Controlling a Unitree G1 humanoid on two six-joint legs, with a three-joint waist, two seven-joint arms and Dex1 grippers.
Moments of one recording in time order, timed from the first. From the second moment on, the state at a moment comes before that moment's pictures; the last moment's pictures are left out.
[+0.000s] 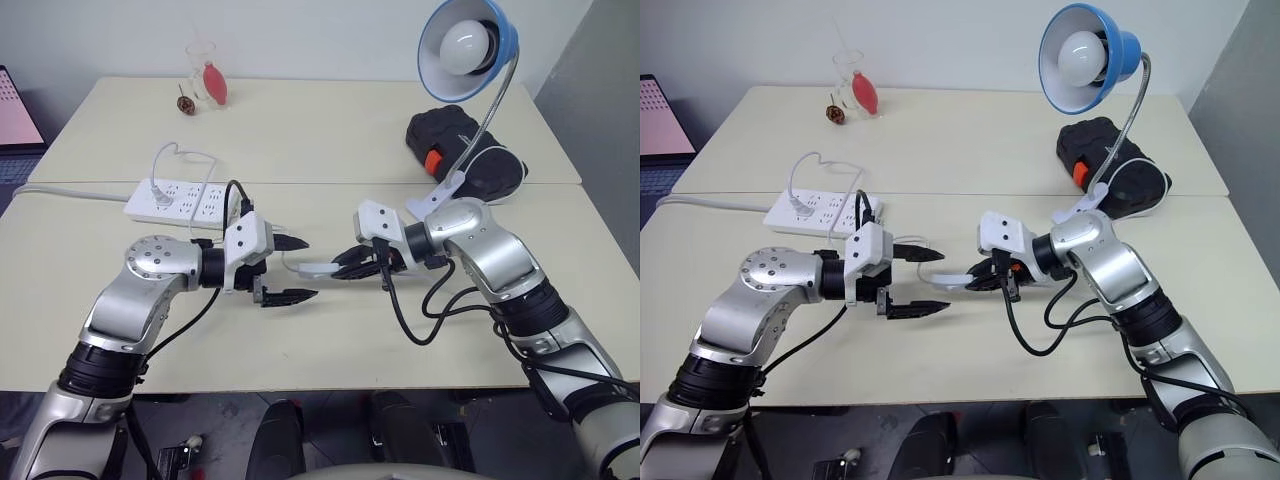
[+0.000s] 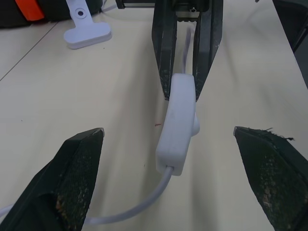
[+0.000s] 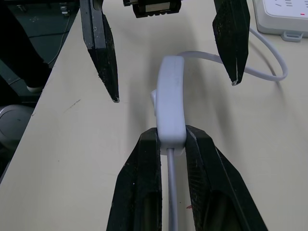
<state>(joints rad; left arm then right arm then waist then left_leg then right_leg) -0.41 0.75 -0.13 -0.15 -0.36 0.36 -1.17 -0.79 -0.46 0.40 -0.02 0.15 0.56 1.26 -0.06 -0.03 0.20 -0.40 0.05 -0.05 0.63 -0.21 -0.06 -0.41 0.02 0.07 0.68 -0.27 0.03</state>
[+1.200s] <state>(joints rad) -0.45 0.74 -0.17 -0.08 -0.29 0.25 -1.25 -0.79 -0.46 0.41 -0.03 0.15 0.55 1.24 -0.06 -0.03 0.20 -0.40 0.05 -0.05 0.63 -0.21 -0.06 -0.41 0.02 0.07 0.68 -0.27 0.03</state>
